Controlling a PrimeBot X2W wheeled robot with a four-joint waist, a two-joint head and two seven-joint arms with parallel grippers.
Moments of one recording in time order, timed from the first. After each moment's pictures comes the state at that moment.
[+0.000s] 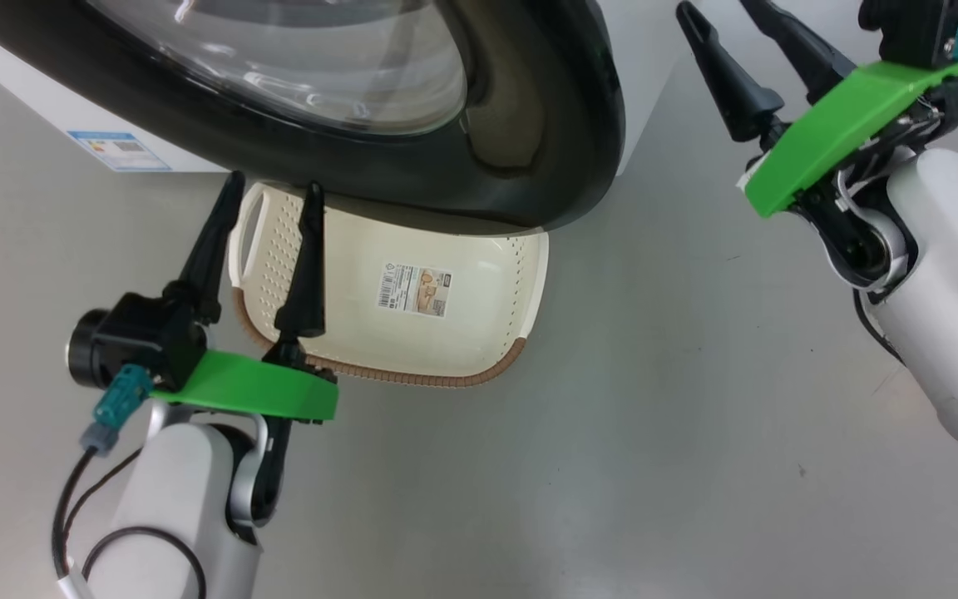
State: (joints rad) left arm -0.53 0.04 -0.15 0.28 -0.25 -0.04 -0.26; right arm -1.00 -0.33 0.60 0.62 0.94 0.13 -0.09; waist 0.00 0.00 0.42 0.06
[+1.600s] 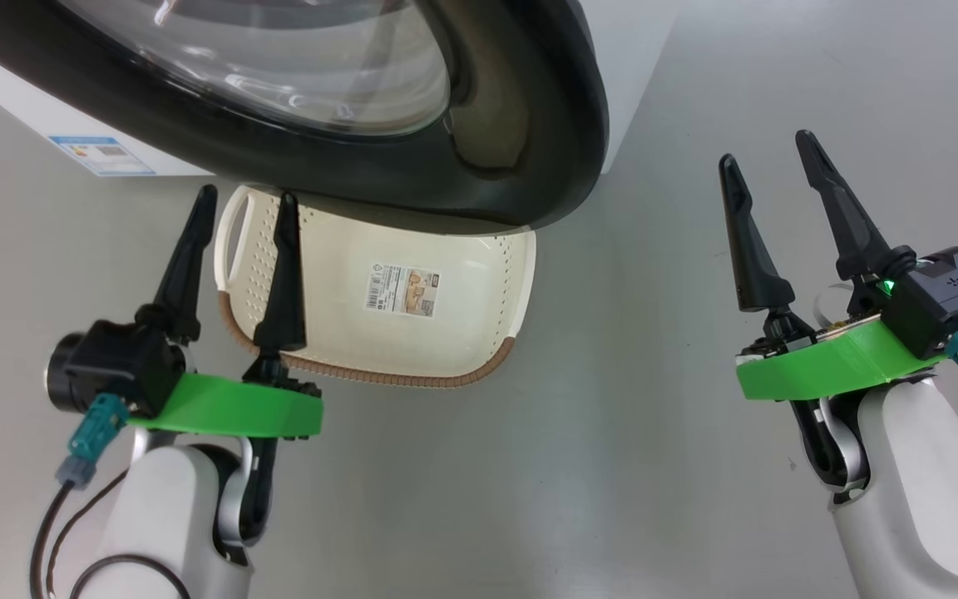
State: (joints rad) left arm -0.47 0.04 -0.11 0.21 -0.24 -0.03 -0.26; right arm -0.41 -0.06 0.05 0.16 0.22 0.13 -0.26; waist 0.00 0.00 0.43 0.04
